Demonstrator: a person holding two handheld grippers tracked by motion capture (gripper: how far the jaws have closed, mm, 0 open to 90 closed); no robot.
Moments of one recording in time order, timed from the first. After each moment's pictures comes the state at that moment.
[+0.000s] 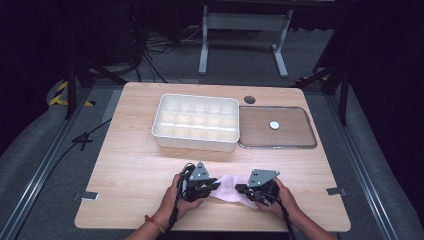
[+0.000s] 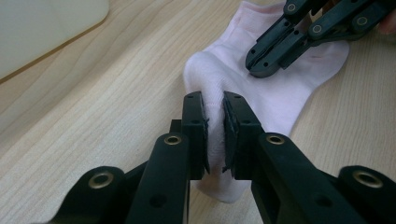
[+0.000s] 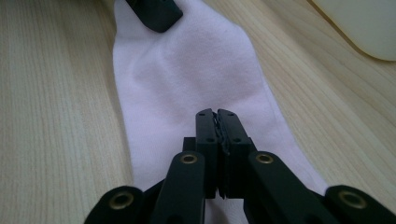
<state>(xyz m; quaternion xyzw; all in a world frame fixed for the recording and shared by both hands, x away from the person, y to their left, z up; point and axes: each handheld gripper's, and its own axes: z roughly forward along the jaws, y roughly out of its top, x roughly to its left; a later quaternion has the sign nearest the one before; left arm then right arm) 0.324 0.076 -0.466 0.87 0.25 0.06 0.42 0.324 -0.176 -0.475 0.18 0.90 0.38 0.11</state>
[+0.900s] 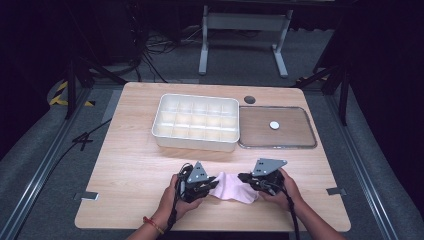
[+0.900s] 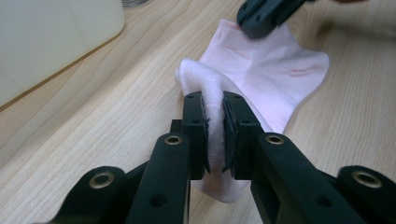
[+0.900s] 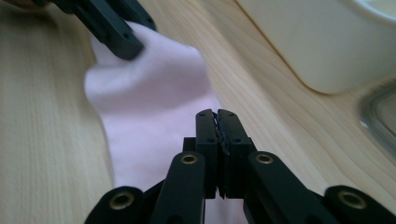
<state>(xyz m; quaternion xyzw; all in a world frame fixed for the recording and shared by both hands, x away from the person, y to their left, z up) 0.318 0.080 -0.460 0.86 0.26 0.09 0.43 0.341 -0.191 -0.448 0.19 0.89 0.39 0.13</state>
